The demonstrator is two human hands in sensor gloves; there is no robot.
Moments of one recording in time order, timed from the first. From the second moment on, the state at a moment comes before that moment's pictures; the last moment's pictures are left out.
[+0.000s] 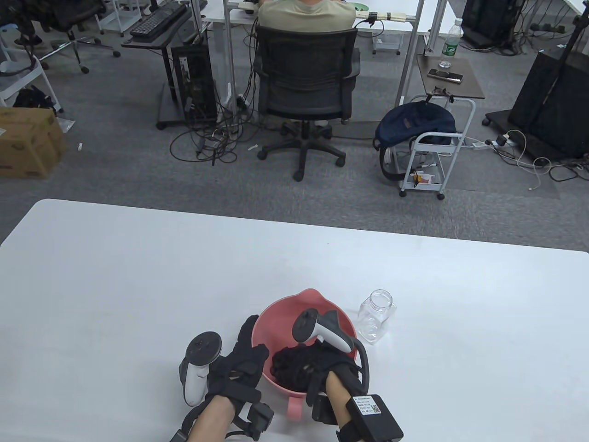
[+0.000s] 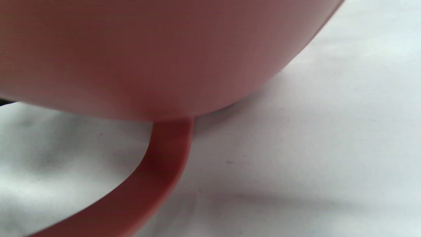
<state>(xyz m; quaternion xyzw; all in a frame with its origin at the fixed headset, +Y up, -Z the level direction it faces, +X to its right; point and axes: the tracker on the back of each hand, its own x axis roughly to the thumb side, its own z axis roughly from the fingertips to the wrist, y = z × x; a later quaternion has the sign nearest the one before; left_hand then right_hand) -0.154 -0.773 -0.347 -0.18 -0.01 0.64 0.75 0.043 -0.734 -0.379 0.03 0.36 0.93 0.11</state>
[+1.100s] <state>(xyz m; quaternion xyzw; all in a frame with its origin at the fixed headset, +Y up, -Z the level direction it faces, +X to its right) -0.154 -0.773 -0.347 -0.19 -0.01 0.64 0.75 0.044 -0.736 -0.380 0.00 0.36 0.93 0.11</state>
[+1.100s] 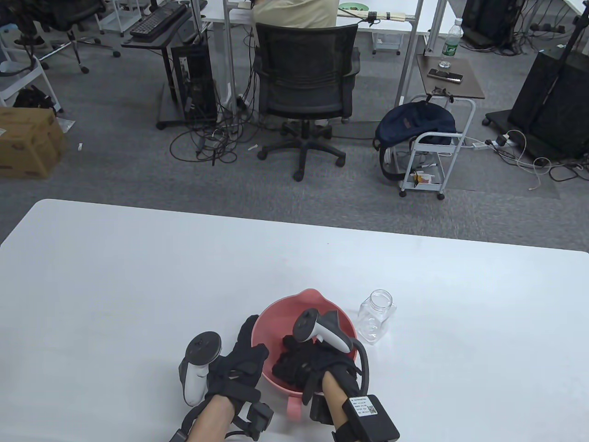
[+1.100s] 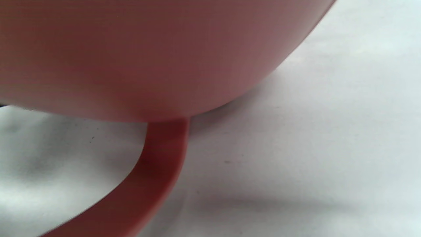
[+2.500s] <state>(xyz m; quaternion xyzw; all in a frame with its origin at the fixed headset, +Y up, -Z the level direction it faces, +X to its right) -0.155 -0.773 -0.347 -0.19 -0.02 0.63 0.75 0.045 -0.736 -0.380 0.02 0.36 0.93 0.10</state>
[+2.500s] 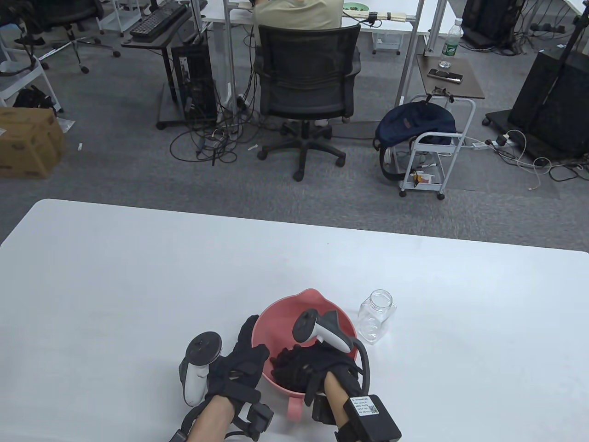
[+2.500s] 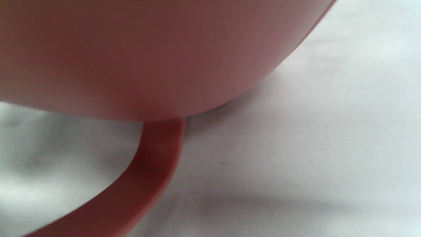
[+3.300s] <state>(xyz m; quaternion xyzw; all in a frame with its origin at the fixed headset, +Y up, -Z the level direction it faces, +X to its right) -0.154 -0.774 -0.346 -0.19 -0.02 0.63 0.75 0.046 -0.737 -0.379 0.01 0.37 0.93 0.10</state>
